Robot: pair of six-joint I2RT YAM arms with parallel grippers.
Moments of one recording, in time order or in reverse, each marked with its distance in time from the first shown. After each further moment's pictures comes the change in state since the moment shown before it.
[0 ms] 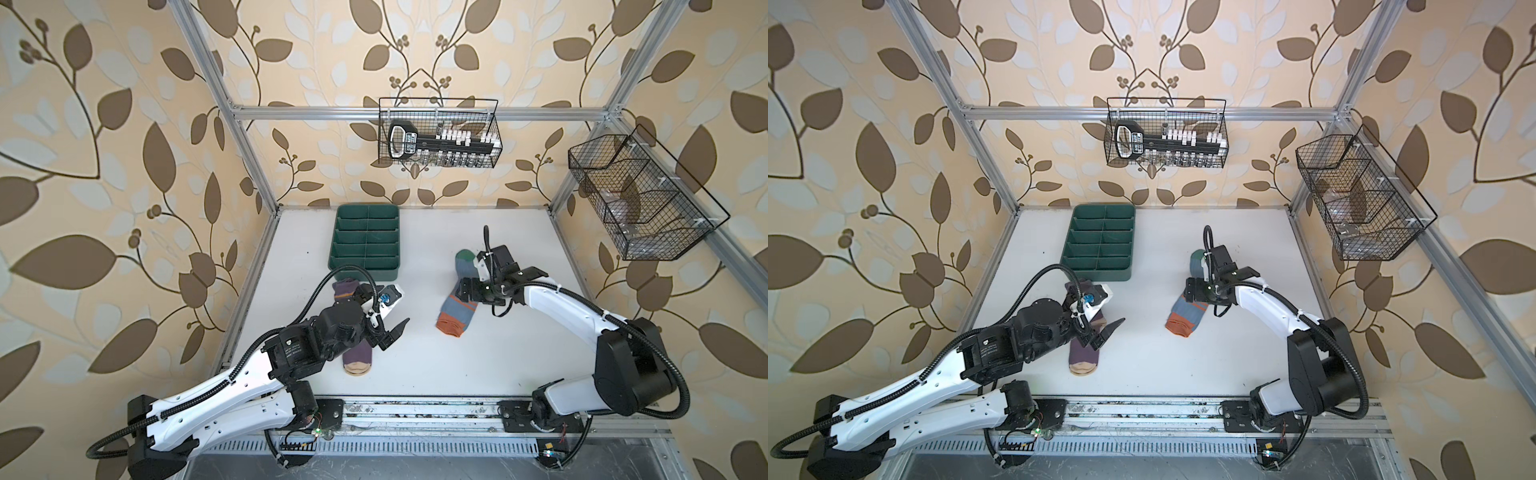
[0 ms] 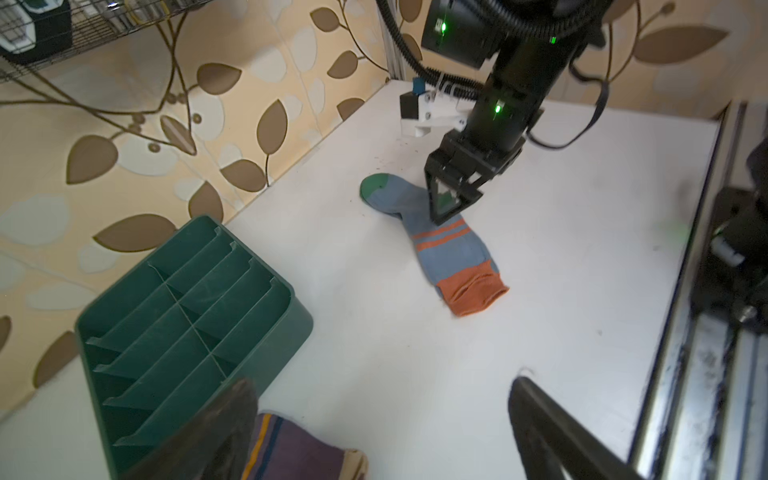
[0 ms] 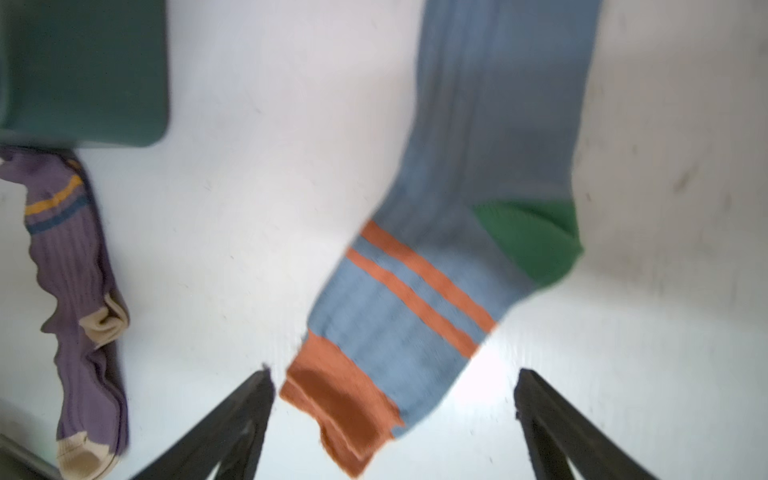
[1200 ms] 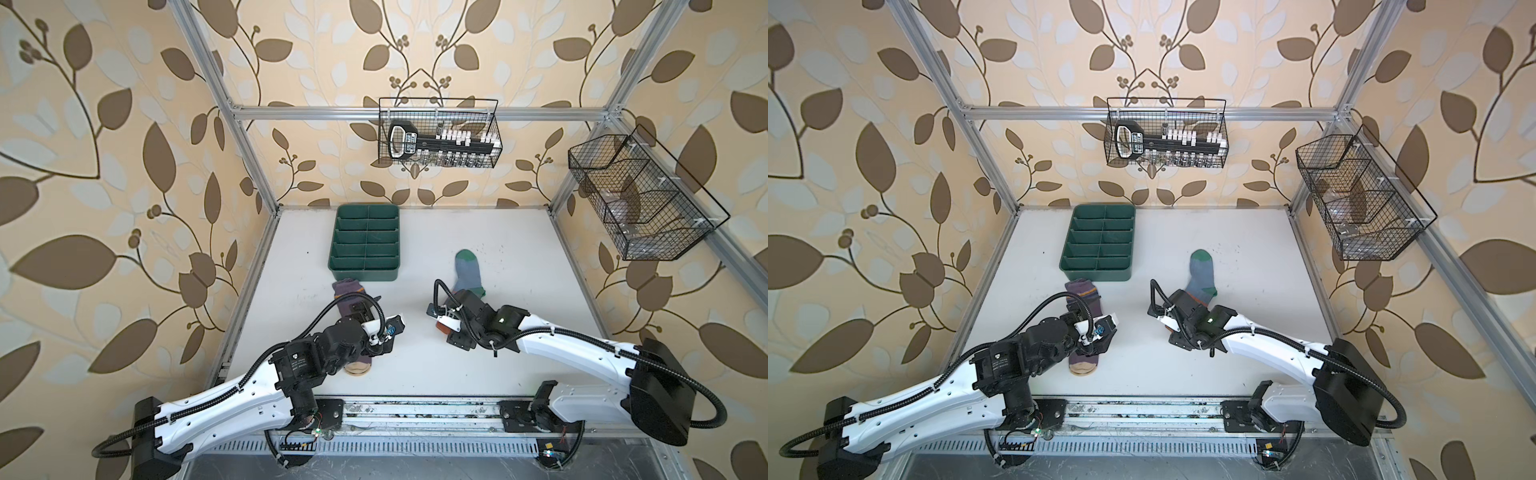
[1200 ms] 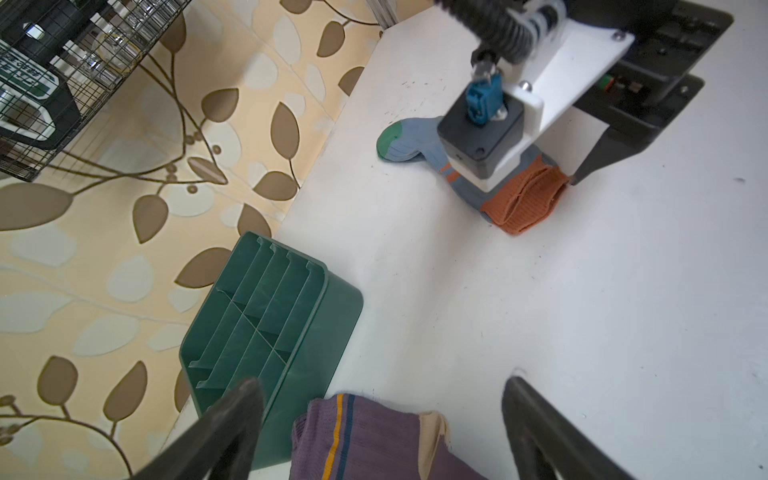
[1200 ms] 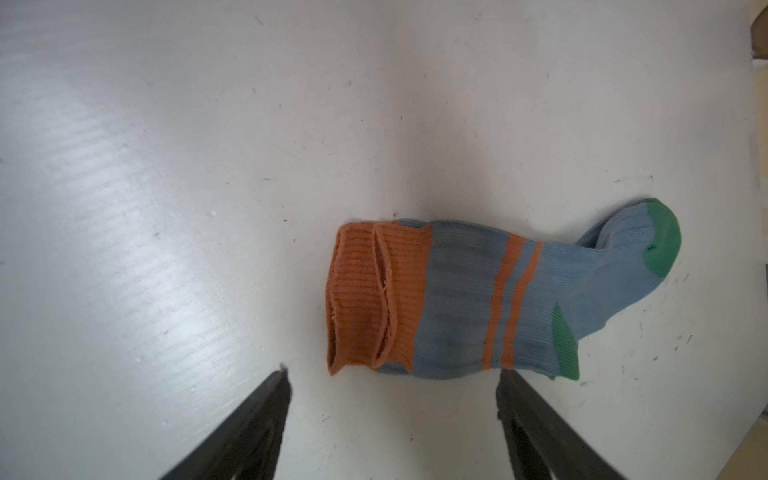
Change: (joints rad) left arm -0.026 -0.114 -0.224 0.130 -0.120 0.278; right arm 0.536 -0.103 -0.132 0.051 0.409 -0.869
